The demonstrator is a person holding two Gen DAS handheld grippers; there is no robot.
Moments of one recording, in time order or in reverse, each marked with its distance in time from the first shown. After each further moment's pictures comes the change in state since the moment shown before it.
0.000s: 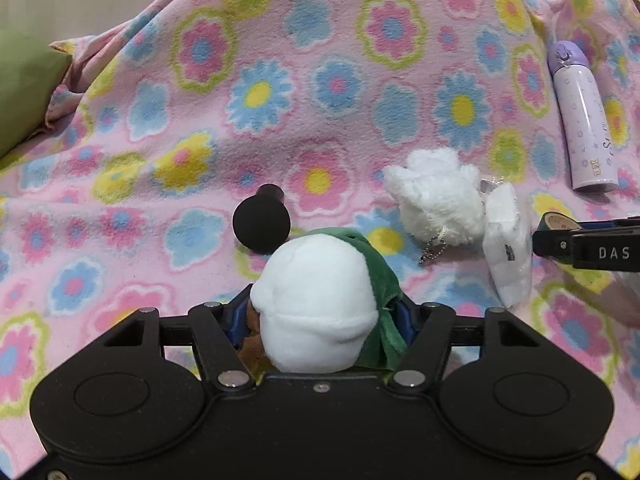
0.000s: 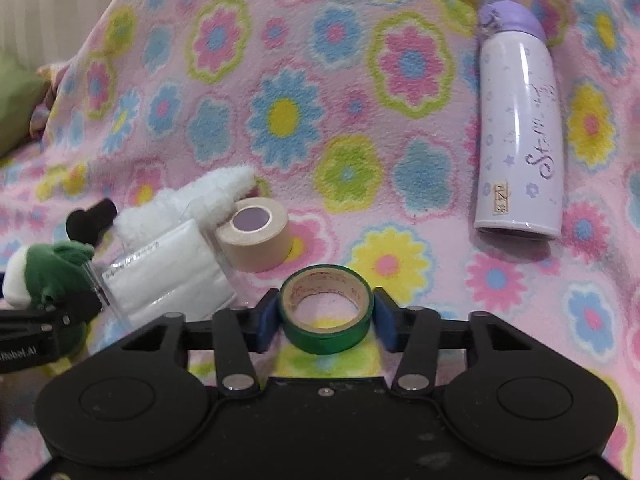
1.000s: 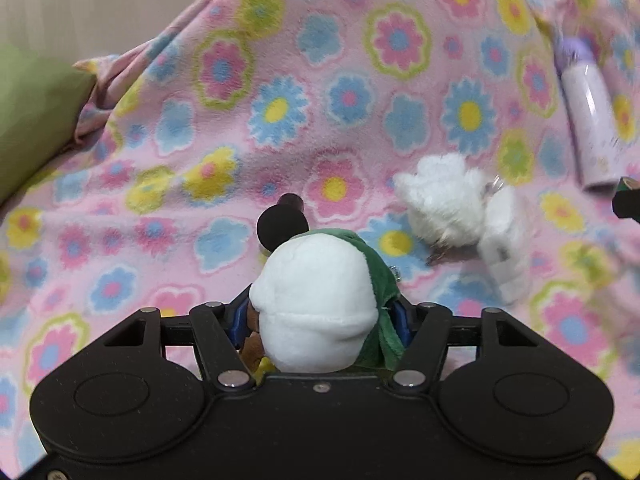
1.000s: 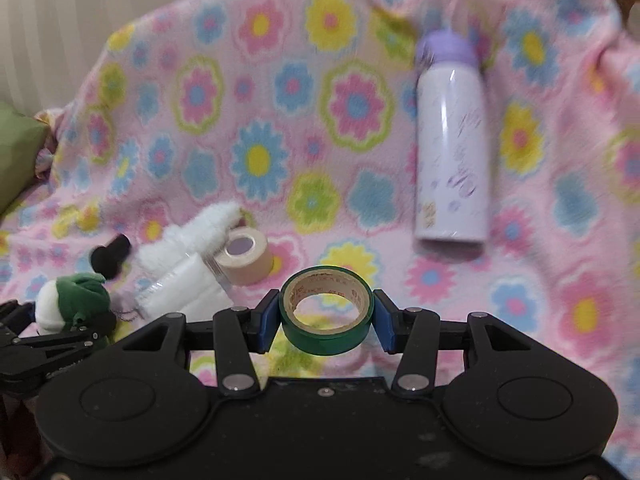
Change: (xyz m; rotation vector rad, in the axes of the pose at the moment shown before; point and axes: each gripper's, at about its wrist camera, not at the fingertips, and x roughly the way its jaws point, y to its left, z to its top) left arm -0.028 -0.006 0.003 -0.004 -0.010 0.068; right arm -0.085 -0.017 0.015 0.062 -0.033 -0.021
